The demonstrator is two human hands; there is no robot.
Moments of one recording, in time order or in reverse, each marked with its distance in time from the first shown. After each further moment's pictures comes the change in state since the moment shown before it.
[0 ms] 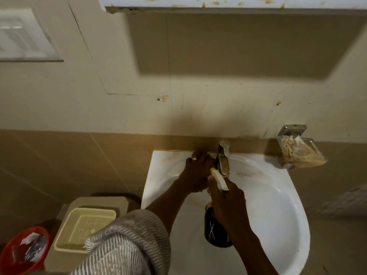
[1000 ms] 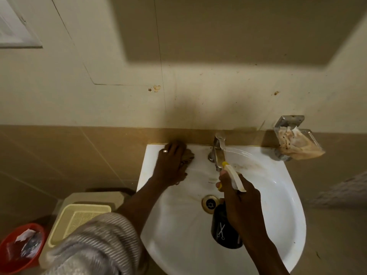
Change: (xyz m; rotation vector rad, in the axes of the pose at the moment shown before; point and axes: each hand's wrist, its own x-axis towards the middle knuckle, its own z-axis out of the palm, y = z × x) left_hand -0.027 -0.055 -0.007 0.077 0.060 -0.192; right_hand -0.014 -0.005 -0.031 0.115 0.067 -0.045
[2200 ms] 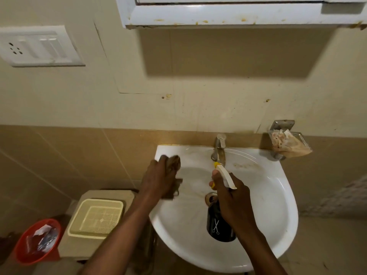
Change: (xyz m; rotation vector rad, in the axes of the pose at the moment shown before) left_hand -0.101 0.035 -0.107 -0.430 -0.022 -0.514; right_hand -0.040 -0.019 -0.008 0.038 -0.102 -0.059
